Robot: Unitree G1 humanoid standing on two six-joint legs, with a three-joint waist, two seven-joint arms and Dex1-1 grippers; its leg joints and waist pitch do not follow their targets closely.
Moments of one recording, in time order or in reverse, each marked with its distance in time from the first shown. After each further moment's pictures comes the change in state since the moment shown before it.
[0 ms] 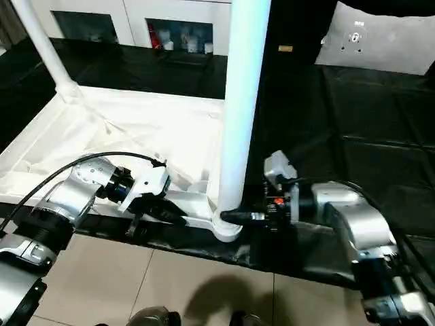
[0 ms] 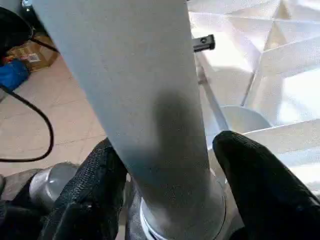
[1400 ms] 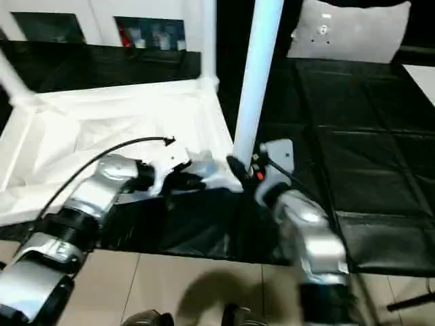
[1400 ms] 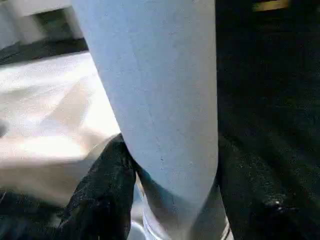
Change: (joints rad) left arm -0.050 -0.220 0.105 -0.019 0.087 0.334 0.604; right arm 0.072 0.580 -0.214 -0.144 -0.255 0.012 -1.135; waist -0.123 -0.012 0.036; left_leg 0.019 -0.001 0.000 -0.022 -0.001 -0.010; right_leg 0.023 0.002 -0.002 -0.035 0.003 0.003
